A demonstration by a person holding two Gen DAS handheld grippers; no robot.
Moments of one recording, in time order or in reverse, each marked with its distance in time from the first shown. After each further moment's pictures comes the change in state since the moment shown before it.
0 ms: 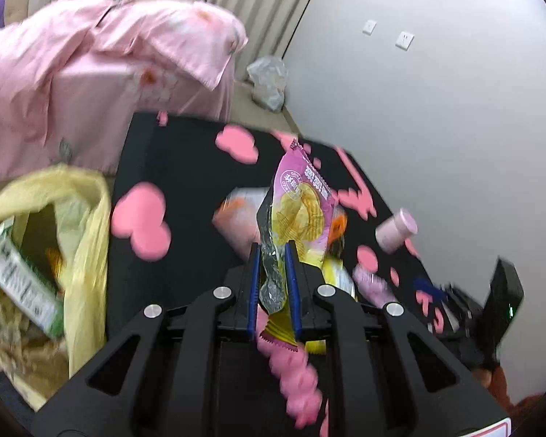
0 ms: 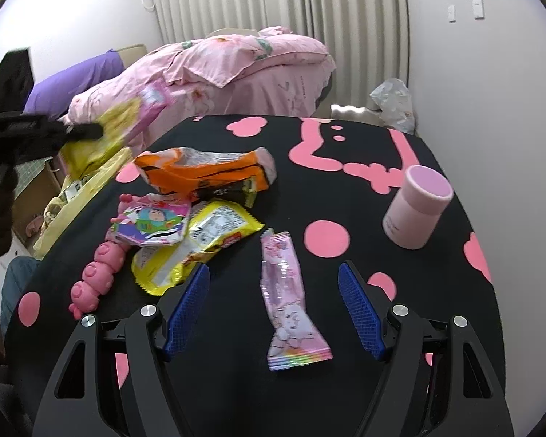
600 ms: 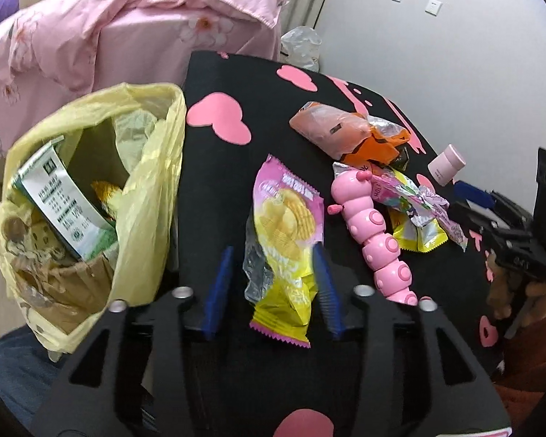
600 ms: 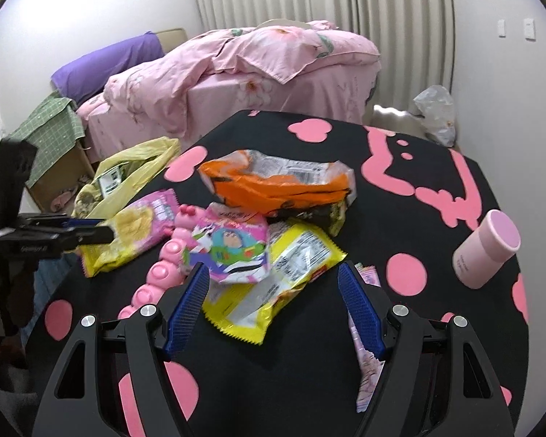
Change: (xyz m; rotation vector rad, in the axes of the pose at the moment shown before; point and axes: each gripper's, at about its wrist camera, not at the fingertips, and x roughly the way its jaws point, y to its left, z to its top) left arm -0.009 0.041 -0.075 0.032 0.068 0.160; right arm 0.017 0.048 0.028 -0.078 0.033 0.070
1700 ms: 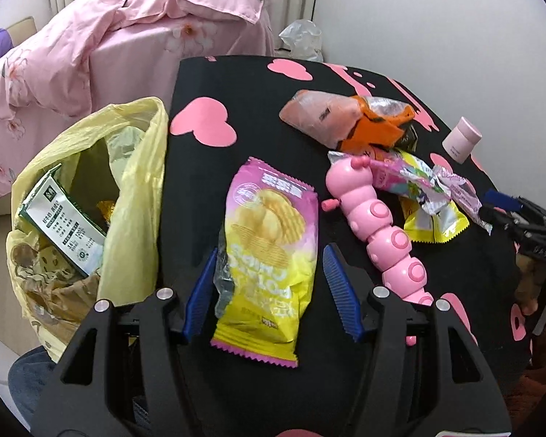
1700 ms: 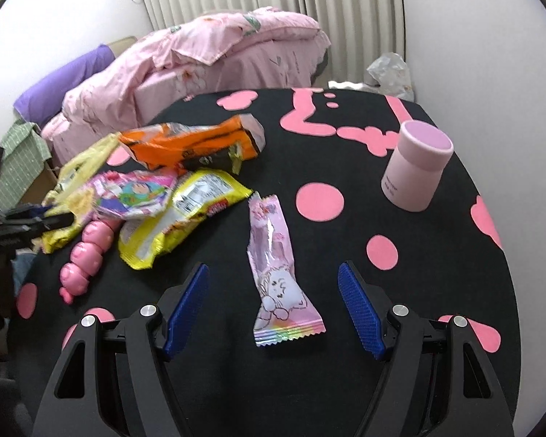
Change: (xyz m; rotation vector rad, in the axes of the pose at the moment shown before) left arm 0.022 -0.029 -0.001 0.103 0.018 0.109; right arm -0.011 -0.068 -0.049 0.163 0.024 -0.043
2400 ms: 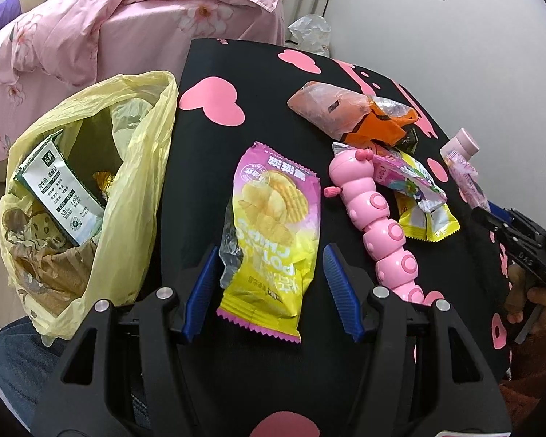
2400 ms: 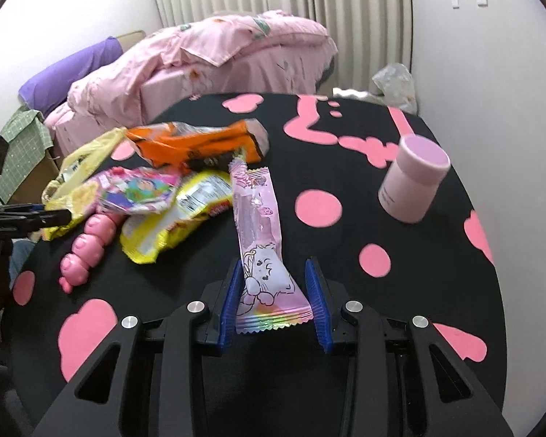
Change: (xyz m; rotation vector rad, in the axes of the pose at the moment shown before) left arm -0.006 0.009 -0.008 -0.103 0.044 -0.041; right arm -0.005 0.007 0.000 -0.074 -0.006 -0.020
